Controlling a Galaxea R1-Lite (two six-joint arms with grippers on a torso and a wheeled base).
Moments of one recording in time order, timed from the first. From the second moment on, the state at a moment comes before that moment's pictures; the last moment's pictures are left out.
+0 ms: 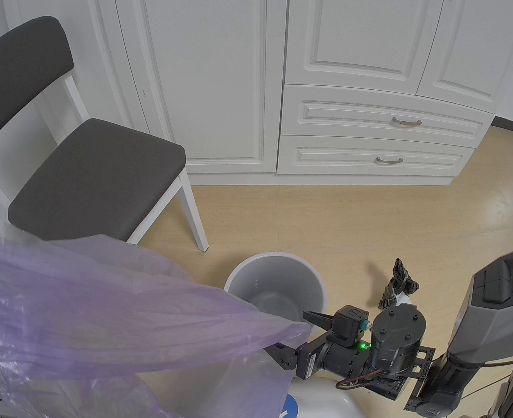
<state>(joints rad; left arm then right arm) -0.70 0.68 -0.35 -0.73 -0.44 -0.01 0.89 2.10 -0.33 -1.55 -0.14 0.33</state>
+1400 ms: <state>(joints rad) -0.64 0.80 -0.39 -0.62 -0.27 -0.07 0.78 1.78 -0.50 -1.10 -0.21 0.38</state>
